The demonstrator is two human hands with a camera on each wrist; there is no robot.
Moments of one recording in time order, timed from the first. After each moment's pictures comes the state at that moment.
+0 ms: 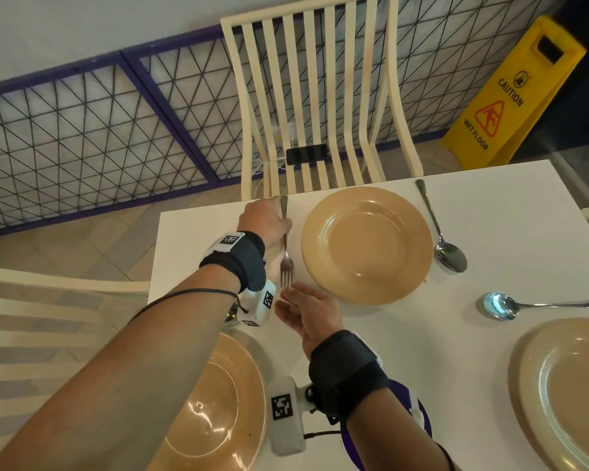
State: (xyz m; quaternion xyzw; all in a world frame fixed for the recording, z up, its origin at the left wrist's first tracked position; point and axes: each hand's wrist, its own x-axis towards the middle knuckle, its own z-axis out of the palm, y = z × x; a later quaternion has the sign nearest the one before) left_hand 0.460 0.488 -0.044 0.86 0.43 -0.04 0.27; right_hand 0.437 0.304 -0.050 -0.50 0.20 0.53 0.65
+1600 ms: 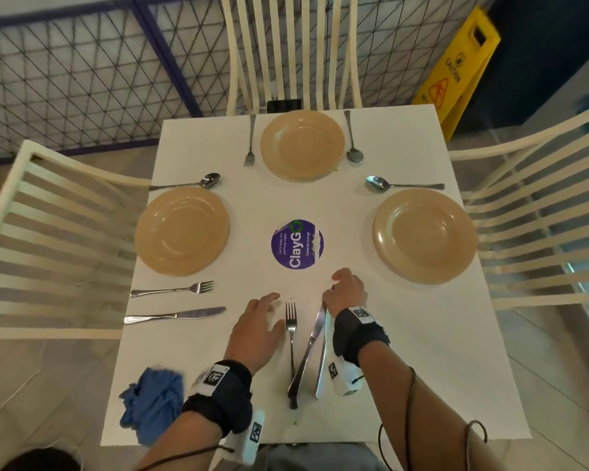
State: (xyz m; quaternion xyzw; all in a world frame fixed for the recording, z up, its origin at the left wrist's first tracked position) left_hand 0.197 0.039 0.006 0.78 0.47 -0.05 0.41; right_hand 0.388 -0.023 -0.038 -0.90 -0.13 0.37 0.21
